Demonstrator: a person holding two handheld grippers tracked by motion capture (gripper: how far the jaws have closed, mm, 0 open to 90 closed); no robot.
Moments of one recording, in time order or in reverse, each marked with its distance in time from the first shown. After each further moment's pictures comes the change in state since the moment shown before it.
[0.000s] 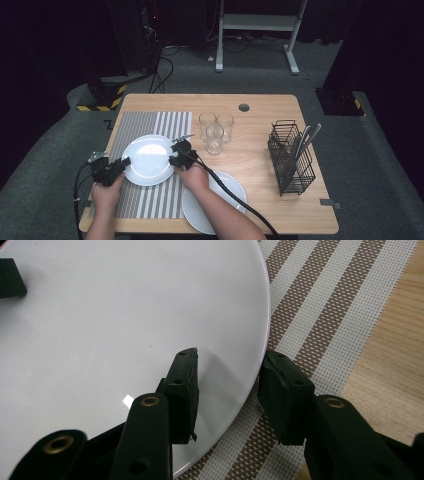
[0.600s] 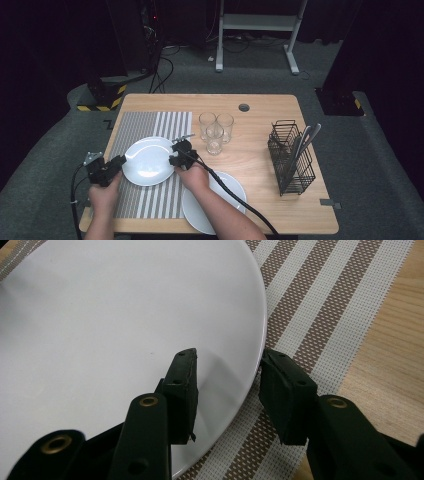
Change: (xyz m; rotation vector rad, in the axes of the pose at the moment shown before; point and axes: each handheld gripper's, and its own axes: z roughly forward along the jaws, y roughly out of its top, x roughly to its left) left arm -0.002 0.003 -0.014 -0.086 0.023 0.025; right arm -0.001 0.000 -0.001 -0.008 -0.004 -0.001
